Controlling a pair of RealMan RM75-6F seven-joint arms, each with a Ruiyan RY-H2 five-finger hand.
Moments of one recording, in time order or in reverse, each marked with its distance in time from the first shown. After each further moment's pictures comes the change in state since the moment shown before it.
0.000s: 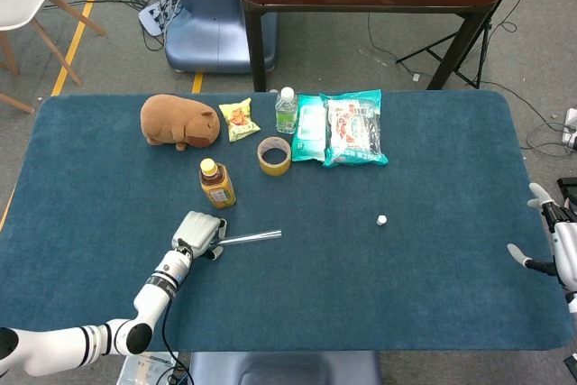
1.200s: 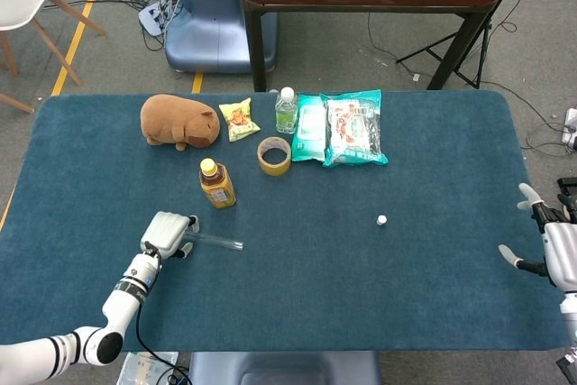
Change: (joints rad) left arm 0.086 0.097 0.054 -0.003 0.113 0.061 -0.138; right arm 0.003 0.005 -0.002 -0.049 -0.011 0.003 -0.033
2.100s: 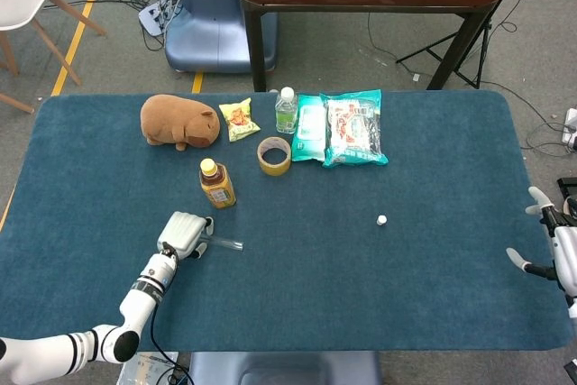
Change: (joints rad) left arm -0.032 -0.069 -0.015 0.017 -0.030 0.001 0.082; right arm -0.020 0.007 -0.007 0.016 0.003 0.008 0.035
